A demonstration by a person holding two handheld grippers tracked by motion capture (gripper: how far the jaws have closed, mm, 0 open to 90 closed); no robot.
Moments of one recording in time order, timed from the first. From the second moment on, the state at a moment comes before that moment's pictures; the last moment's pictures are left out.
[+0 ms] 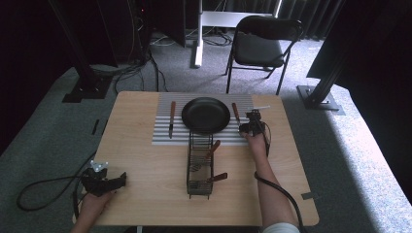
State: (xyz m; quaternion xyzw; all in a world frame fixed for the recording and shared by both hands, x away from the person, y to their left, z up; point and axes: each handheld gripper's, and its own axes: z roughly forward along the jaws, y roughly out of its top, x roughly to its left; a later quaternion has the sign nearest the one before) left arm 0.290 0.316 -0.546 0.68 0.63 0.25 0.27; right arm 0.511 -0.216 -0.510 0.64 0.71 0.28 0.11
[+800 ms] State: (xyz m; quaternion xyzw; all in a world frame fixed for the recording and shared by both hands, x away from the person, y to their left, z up) left arm 0.290 0.316 -0.546 0.68 0.63 0.25 0.27; right arm 0.475 -0.210 -0.521 0.60 0.73 0.32 0.07
